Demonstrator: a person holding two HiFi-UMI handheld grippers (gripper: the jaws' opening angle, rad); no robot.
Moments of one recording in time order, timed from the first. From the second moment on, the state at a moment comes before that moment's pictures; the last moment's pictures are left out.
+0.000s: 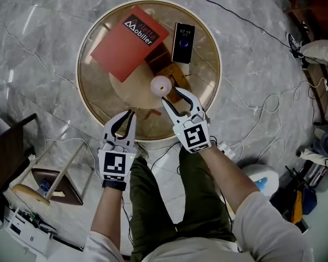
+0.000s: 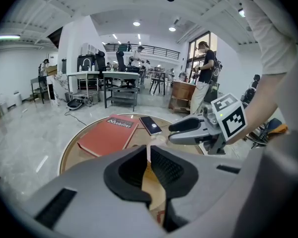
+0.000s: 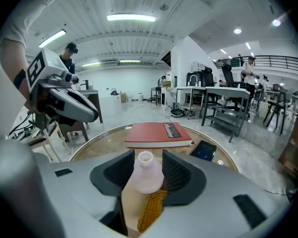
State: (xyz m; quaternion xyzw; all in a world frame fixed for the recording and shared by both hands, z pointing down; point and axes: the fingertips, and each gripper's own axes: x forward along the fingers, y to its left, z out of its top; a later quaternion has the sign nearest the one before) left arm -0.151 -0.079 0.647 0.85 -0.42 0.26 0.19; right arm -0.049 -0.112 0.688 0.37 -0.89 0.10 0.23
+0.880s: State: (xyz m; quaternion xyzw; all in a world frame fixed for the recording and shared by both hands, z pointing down) left arm -0.124 -0.051 0.529 0.86 -0.42 0.25 0.15; right arm 0.068 -0.046 0.528 0.45 -0.86 0.09 0.23
